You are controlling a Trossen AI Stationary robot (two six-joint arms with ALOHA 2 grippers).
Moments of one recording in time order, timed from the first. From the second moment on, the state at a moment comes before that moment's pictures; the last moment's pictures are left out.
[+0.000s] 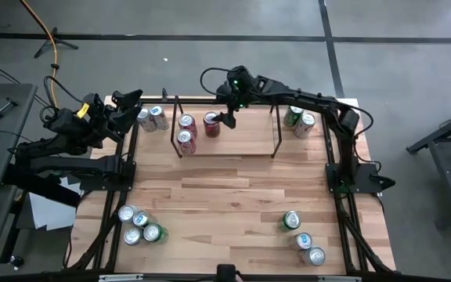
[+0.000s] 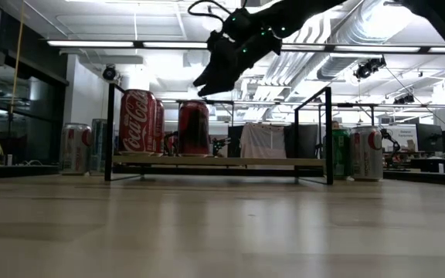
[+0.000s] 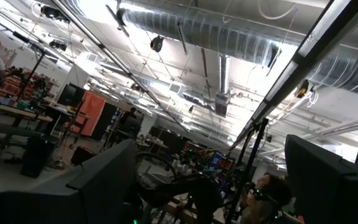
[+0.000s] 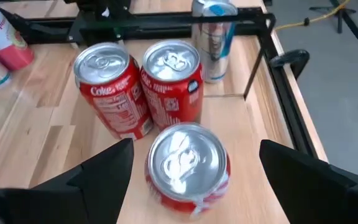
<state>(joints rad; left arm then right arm) 0.10 0.46 0.70 0.28 -0.30 -0.31 -0.48 1.99 1.76 -0.45 -0.41 -0.29</state>
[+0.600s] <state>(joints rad) 0.10 0.46 0.70 0.24 -0.30 -0.31 -0.48 2.08 1.79 -0.51 -0.45 -0.38</state>
